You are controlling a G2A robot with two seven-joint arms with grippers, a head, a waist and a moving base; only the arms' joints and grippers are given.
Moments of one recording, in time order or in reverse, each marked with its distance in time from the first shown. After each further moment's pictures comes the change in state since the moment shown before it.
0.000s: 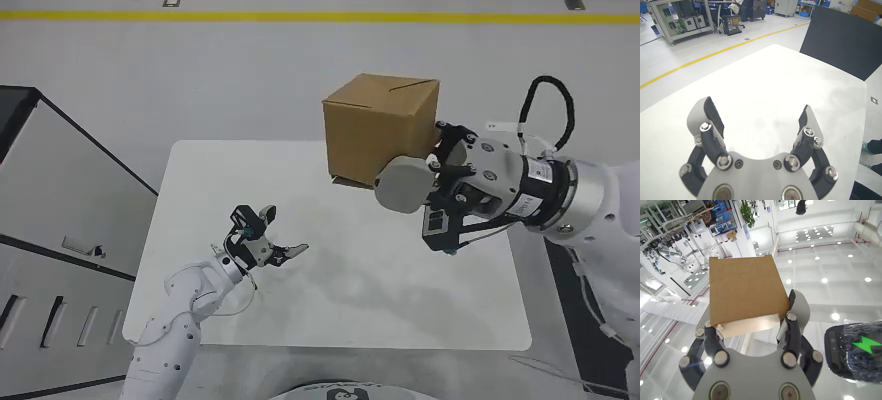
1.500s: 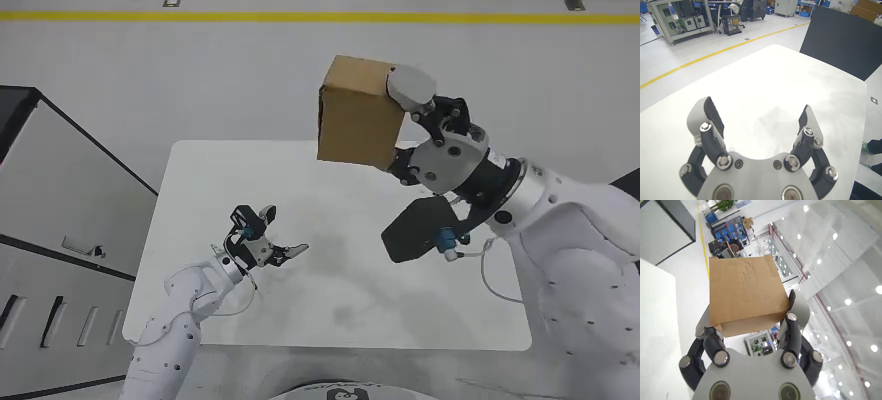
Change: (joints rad) left arm 0.000 0.000 0.000 0.000 0.000 0.000 0.000; right arm -0.085 -0.279 -0.080 0.000 1.058 -0.846 0.687
